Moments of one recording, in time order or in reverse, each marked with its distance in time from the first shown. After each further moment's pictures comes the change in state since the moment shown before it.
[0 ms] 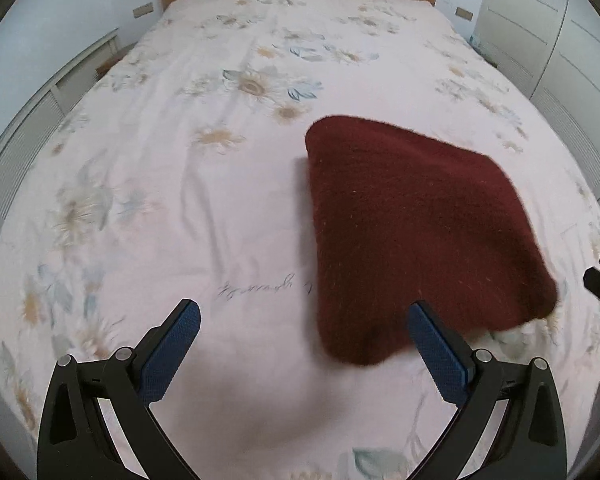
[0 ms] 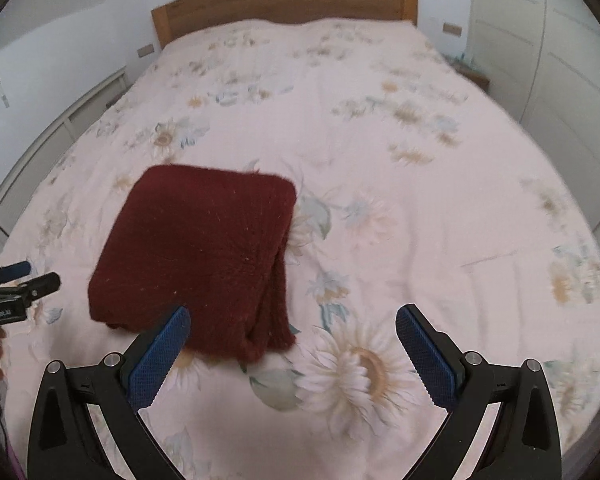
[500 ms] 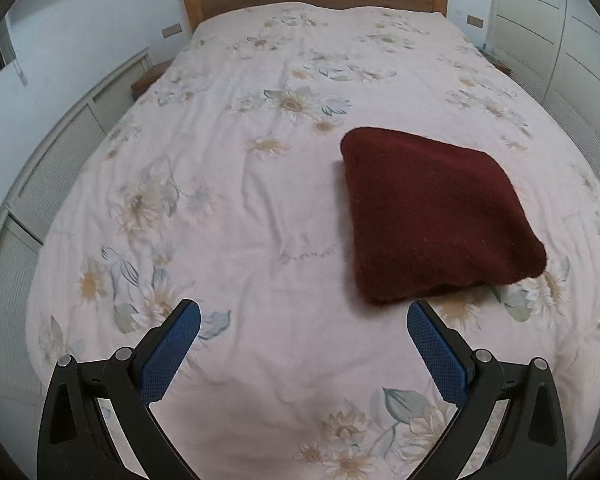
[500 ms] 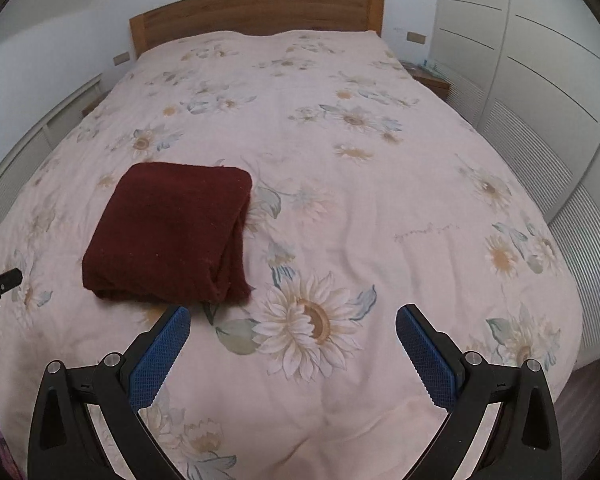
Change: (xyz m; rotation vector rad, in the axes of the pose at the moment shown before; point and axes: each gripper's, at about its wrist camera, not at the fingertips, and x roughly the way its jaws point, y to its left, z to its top) left arm -0.066 0.001 -0.043 0.016 -0.054 0.115; right arm -0.065 -0.023 -0.046 0.033 -0.019 -0.107
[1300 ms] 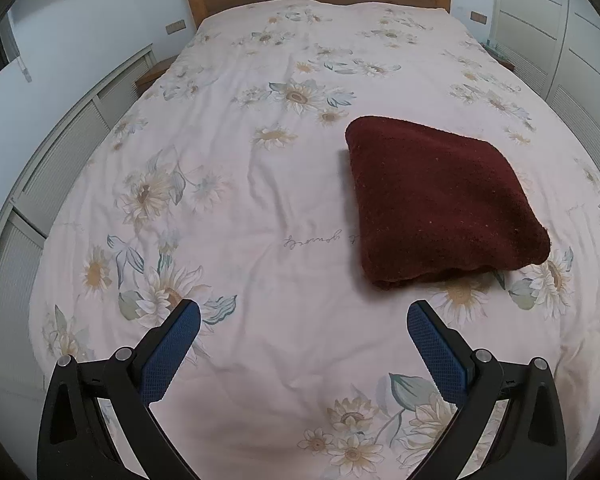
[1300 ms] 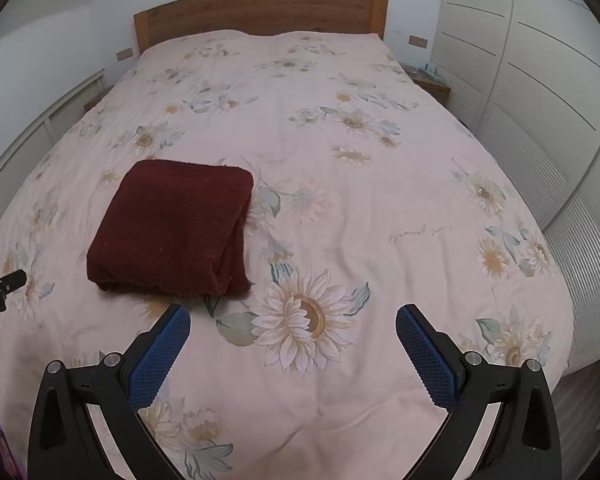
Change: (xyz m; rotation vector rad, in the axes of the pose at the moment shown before) left arm -0.004 -0.001 -0.012 -0.003 0.010 0.020; right arm -0.015 0.003 0.000 -0.025 0.003 -0.013
